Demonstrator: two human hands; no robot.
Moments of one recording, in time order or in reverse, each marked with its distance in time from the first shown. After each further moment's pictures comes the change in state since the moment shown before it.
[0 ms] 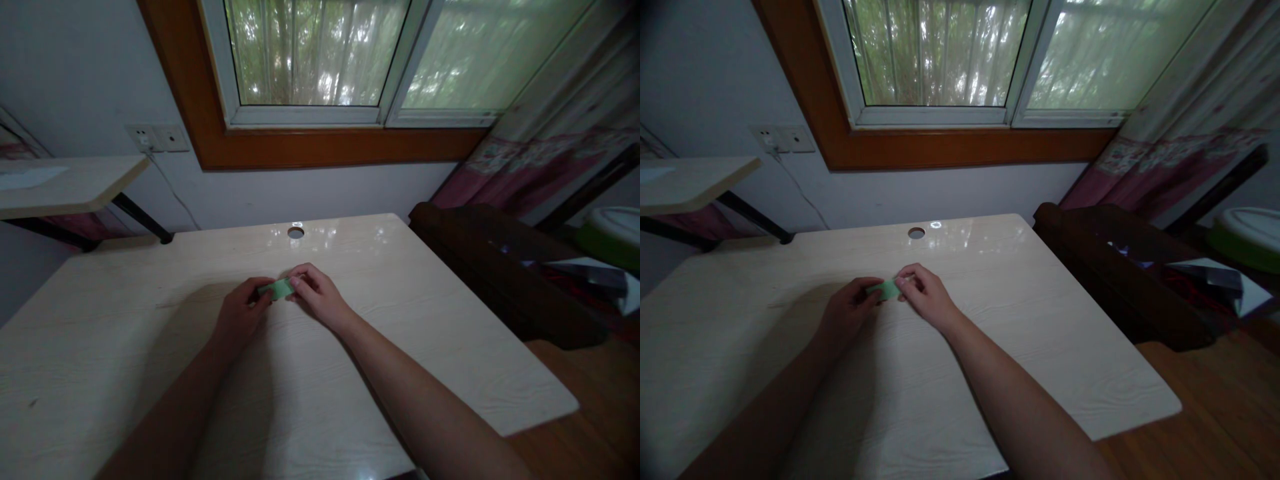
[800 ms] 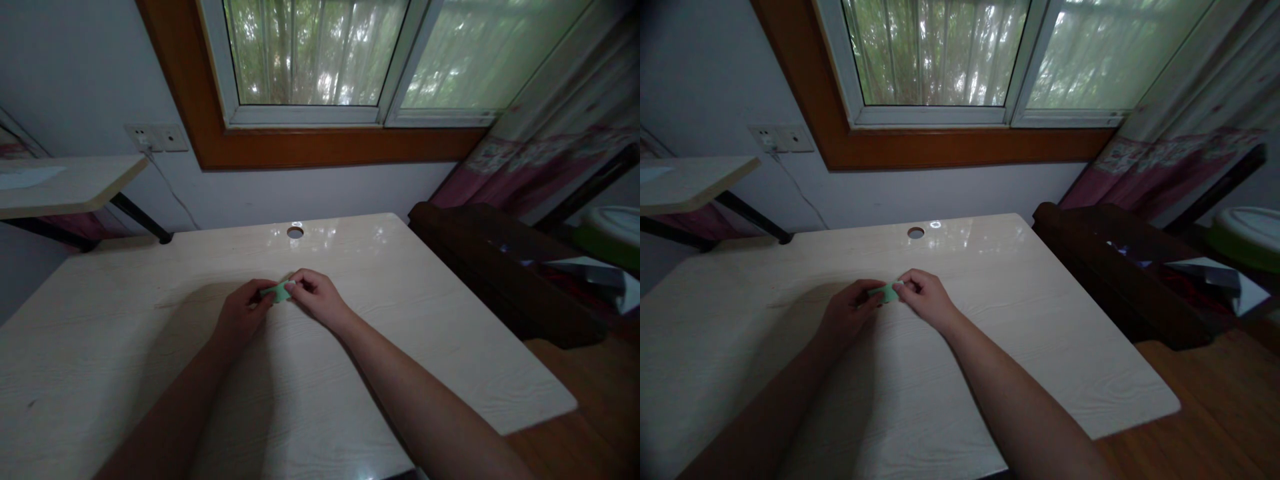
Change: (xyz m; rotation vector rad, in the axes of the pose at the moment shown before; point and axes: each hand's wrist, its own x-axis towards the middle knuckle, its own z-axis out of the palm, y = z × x) left_hand -0.001 0.005 -0.001 -0.023 -0.050 0.023; right_hand 0.001 0.004 -0.001 -0.125 -0.013 0.011
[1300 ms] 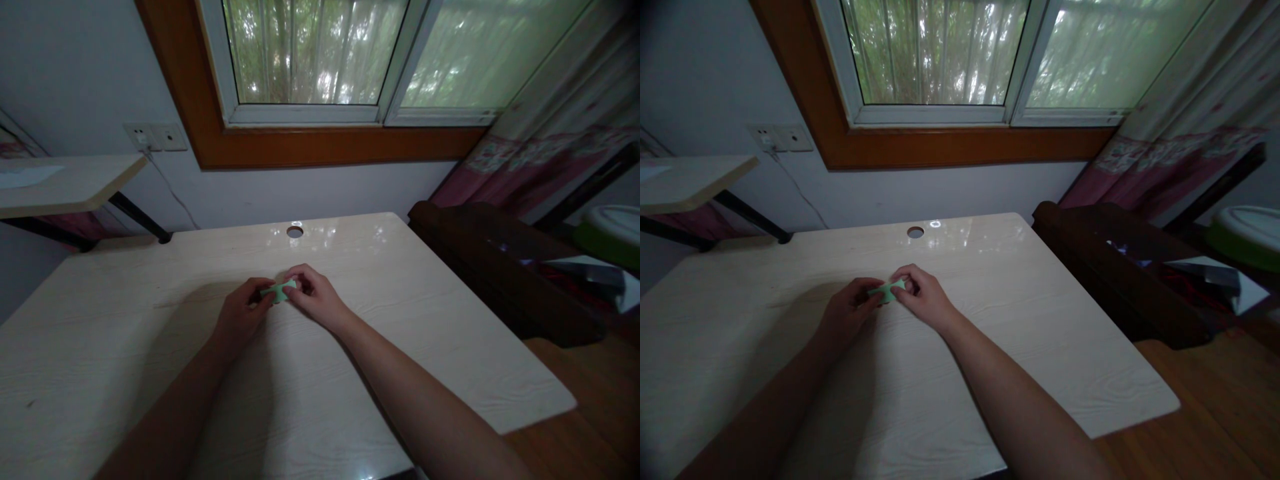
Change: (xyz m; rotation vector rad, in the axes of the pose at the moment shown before) left_hand -0.001 0.000 0.003 -0.035 0.010 -0.056; right_hand -0.001 0.001 0.001 -0.030 0.028 -0.082
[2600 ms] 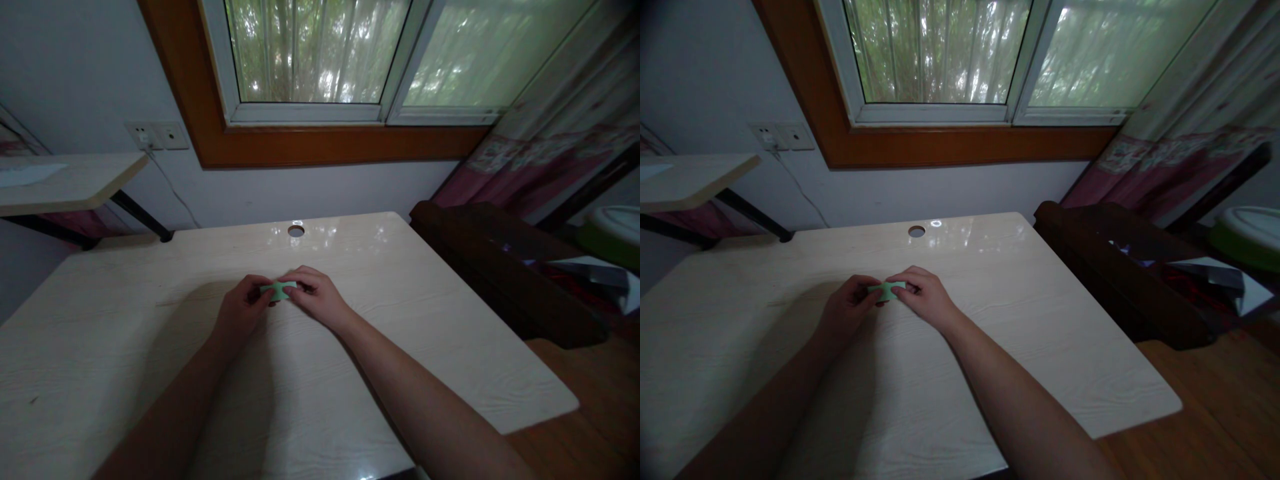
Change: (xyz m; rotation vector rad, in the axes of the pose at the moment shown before) left_hand 0.000 -0.006 0.003 -0.225 0.026 -0.036; right_hand 0.003 -0.004 -0.004 -0.129 -0.059 -0.173
